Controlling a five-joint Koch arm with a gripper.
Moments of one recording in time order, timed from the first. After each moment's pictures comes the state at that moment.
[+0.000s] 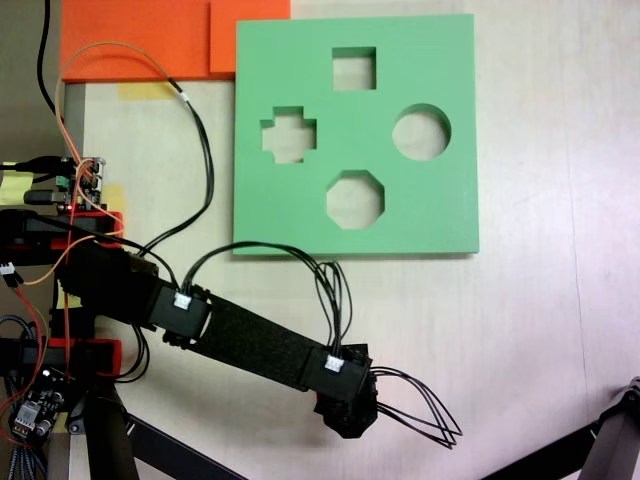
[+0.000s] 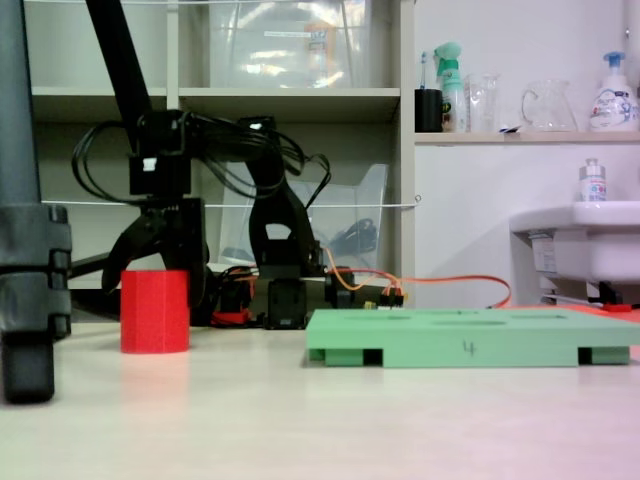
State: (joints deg) arm 21.3 55.7 56.5 96.2 64.6
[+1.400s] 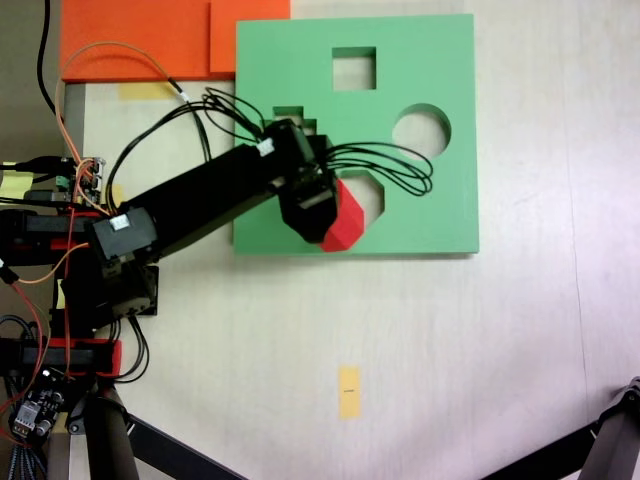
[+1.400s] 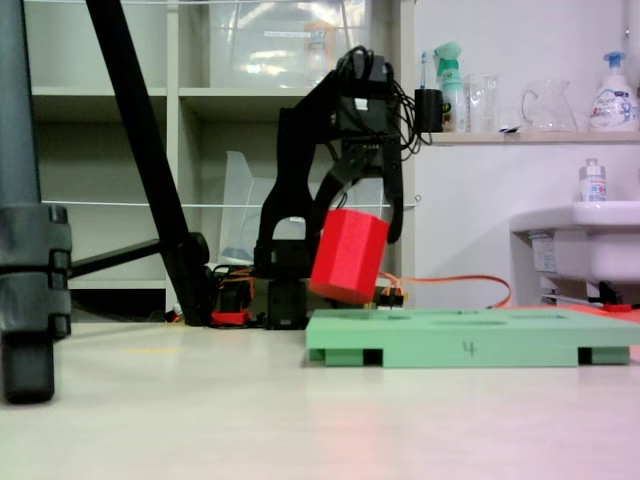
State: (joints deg) arm -24.8 72.9 56.8 101.8 114.1
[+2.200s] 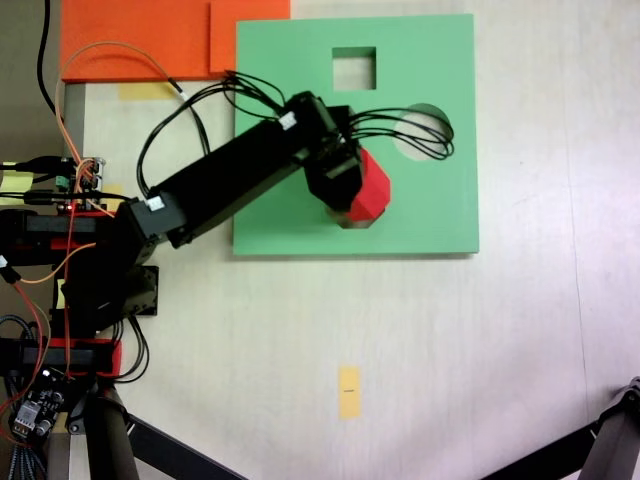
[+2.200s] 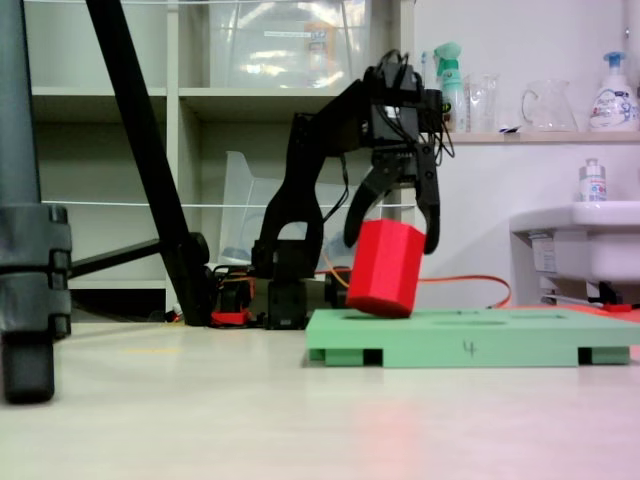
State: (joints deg) arm -29.5 63.0 45.8 99.7 116.6
